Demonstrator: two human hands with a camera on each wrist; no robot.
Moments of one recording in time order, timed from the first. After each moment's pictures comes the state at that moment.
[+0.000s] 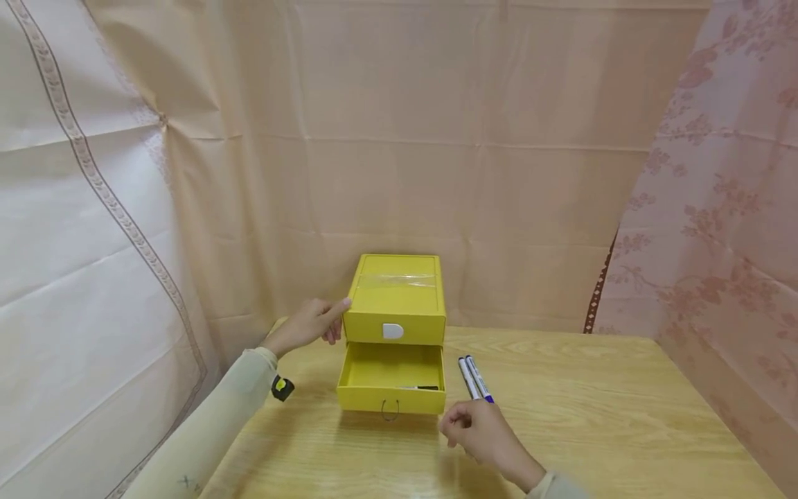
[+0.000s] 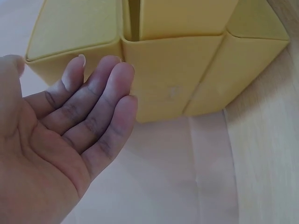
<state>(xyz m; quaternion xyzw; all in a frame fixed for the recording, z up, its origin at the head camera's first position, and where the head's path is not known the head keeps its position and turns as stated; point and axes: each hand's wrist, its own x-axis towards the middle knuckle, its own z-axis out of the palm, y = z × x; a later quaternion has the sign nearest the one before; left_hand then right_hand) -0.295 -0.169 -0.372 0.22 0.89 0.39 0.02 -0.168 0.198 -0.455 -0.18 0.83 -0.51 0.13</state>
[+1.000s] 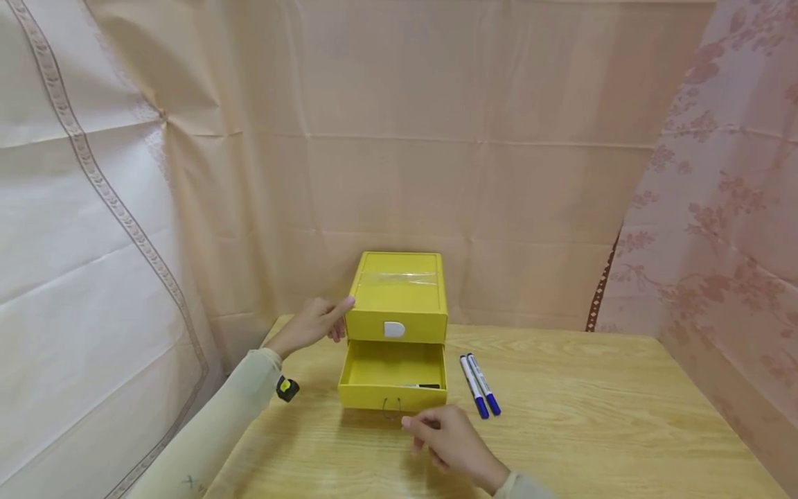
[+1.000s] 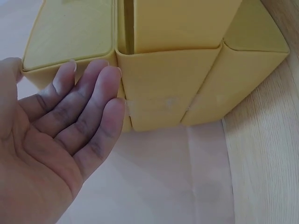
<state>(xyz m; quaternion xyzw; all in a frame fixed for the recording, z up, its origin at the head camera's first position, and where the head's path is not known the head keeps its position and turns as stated) -0.296 -0.165 -0.381 0.24 0.88 0.42 0.00 -0.164 0.149 -0.469 -0.18 0.78 -0.57 0.18</state>
